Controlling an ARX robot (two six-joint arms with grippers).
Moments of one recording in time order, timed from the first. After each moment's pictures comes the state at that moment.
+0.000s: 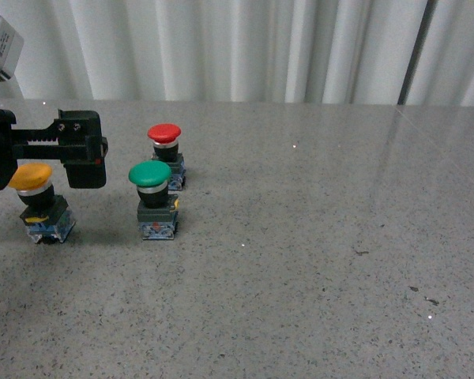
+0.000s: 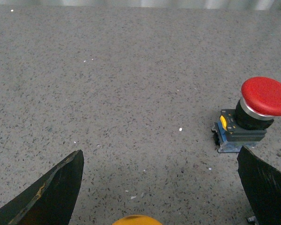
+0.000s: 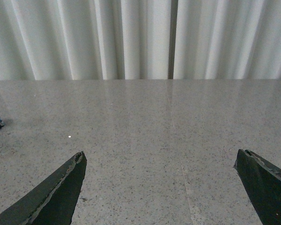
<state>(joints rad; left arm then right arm) -0.15 1.66 0.69 0.60 -0.07 -0.06 0.00 0.00 0.01 0.00 0.00 0.01</state>
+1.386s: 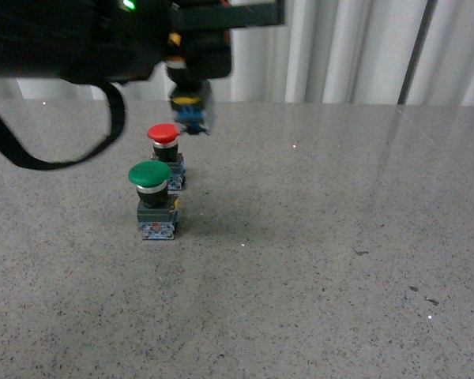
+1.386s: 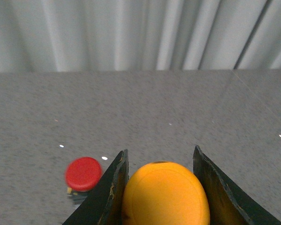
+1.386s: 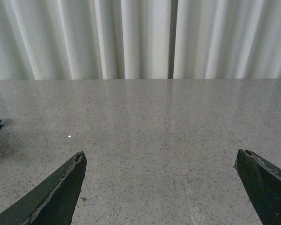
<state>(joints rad) -0.54 1.60 0.91 0.46 -0.28 -0.17 0.00 0.00 0.01 0.00 0.00 0.01</state>
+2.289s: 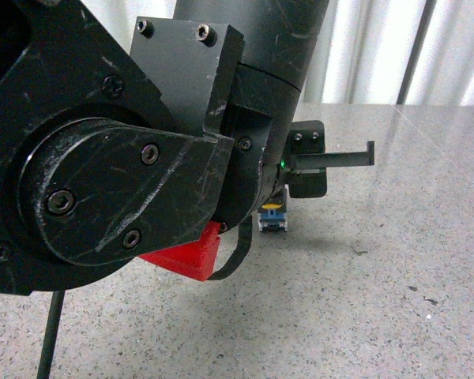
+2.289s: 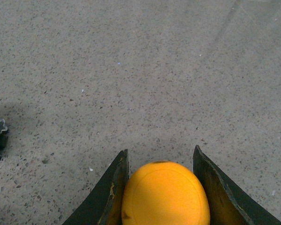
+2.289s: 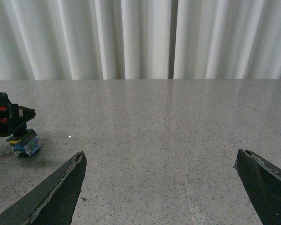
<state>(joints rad) -0.66 1.93 1.04 0.46 -0.34 -0.34 0.00 0.00 0.01 0.00 0.00 0.01</state>
